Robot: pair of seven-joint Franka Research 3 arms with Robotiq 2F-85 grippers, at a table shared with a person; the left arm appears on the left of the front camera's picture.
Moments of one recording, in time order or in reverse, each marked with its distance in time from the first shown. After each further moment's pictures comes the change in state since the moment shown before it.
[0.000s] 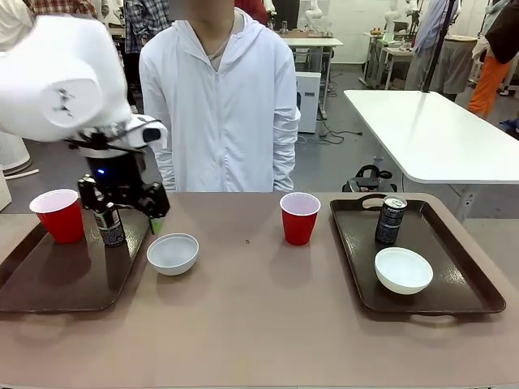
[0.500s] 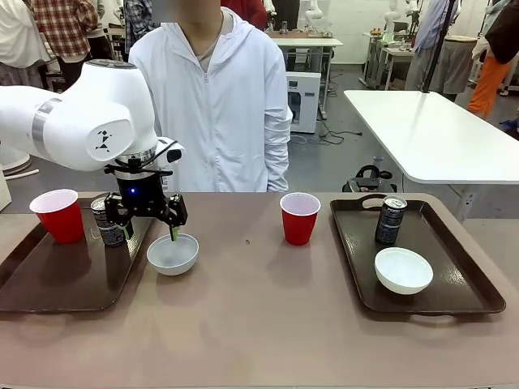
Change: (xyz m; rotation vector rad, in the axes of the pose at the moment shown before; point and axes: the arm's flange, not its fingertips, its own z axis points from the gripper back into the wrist) left arm 0.033 -0.007 -0.049 0.005 -0.024 0.118; right arm 0.000 0.000 0.000 0.000 0.000 0.000
